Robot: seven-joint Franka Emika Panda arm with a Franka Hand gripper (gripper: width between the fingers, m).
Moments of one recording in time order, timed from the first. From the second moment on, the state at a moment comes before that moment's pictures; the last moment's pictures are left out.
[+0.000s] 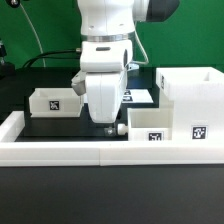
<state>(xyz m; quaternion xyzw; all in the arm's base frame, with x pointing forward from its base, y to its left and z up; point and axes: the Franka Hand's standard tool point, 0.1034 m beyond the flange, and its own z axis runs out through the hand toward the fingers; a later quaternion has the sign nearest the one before) 0.546 -0.031 0.013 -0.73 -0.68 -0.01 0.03</state>
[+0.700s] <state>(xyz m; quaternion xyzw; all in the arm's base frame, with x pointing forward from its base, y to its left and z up) 0.558 0.021 0.017 -0.73 -0.68 0.00 0.01</state>
